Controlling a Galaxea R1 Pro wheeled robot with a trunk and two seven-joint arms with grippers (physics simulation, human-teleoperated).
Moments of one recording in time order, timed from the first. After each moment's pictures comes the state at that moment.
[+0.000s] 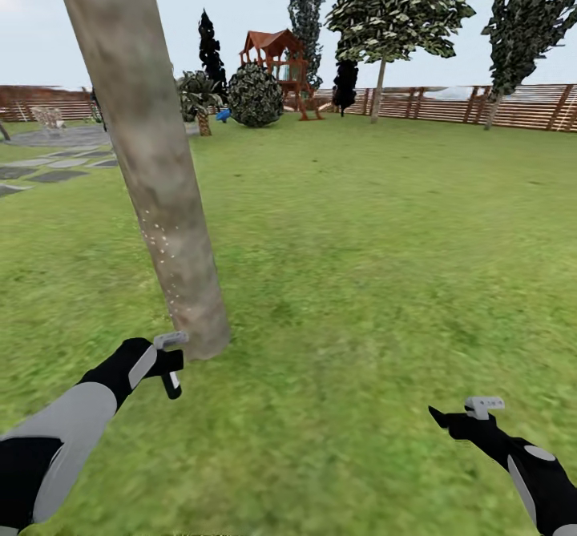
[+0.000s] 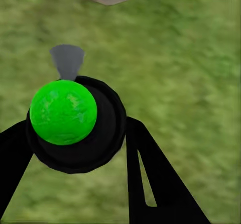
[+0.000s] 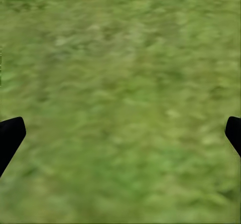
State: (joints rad) left arm -0.96 0.17 -0.08 -0.35 0.31 0.60 0.03; right arm -0.48 -0.27 -0.42 -0.63 0.16 0.04 0.53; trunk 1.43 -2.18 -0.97
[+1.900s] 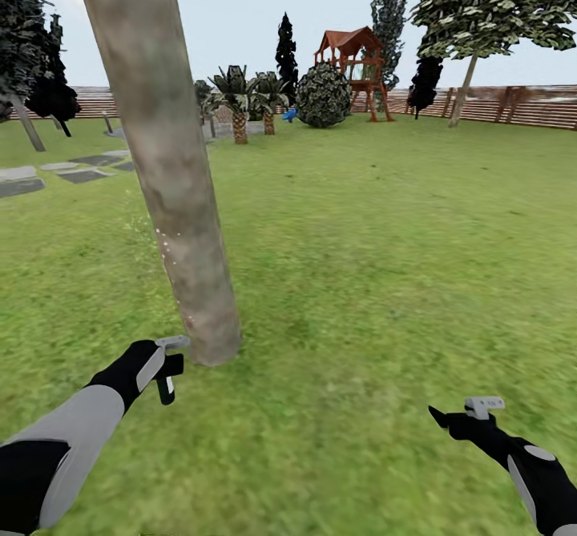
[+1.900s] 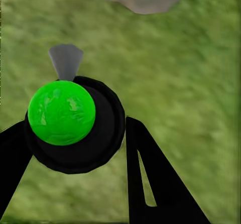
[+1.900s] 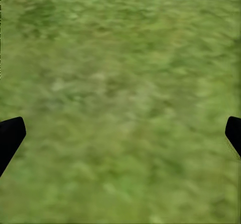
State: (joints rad) left arm -0.94 0.14 -0.09 -0.36 0.31 0.60 0.16; right arm -0.48 -0.27 -0.42 -0.64 0.17 0.04 0.53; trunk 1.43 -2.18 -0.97
